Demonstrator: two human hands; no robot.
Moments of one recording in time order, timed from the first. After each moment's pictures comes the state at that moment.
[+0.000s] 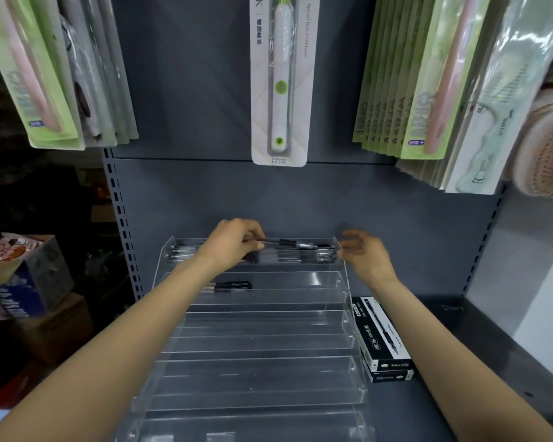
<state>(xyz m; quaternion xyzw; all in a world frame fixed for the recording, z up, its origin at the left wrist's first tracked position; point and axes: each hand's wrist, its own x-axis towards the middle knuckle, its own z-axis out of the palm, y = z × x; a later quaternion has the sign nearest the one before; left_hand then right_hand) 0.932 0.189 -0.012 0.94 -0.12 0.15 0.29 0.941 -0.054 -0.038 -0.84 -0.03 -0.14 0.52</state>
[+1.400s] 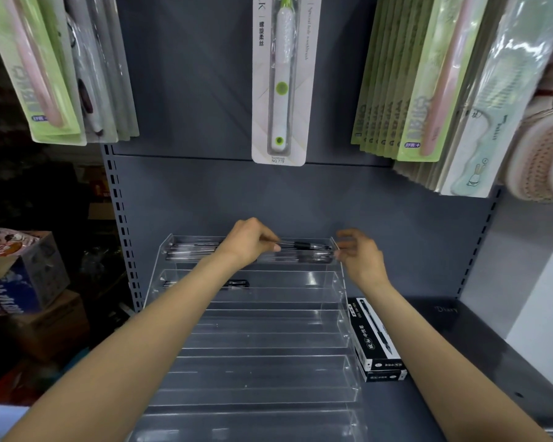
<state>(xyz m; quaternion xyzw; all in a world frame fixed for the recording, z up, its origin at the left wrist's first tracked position) 0.947 0.164 -0.018 0.93 -0.11 0.12 0.32 0.935 -0.049 -0.040 -0.86 -0.04 -0.18 0.47</state>
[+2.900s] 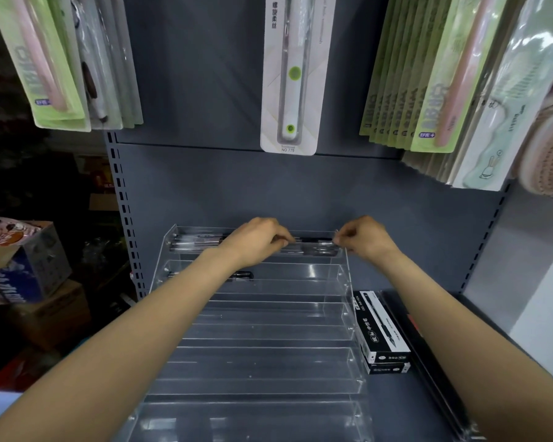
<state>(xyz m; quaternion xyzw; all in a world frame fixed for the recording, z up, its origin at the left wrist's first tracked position) 0.940 0.166 -0.021 0.95 -0.23 0.12 0.17 0.957 -0.055 -0.014 -0.93 -0.08 -0.10 0.33</state>
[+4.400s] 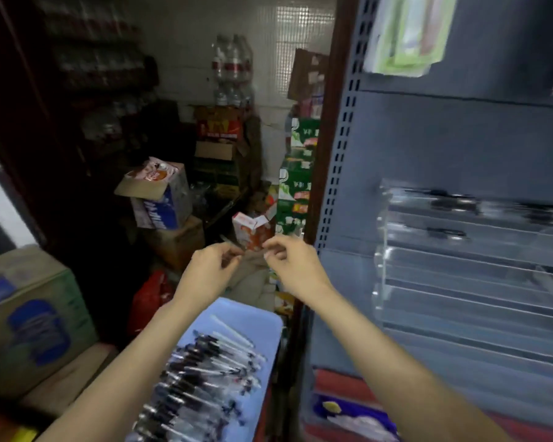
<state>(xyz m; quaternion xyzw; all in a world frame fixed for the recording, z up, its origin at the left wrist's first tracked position) 0.734 0.520 -0.124 0.93 0.10 0.17 0.31 0.784 0.363 -0.099 -0.88 -0.28 0.03 0.39</state>
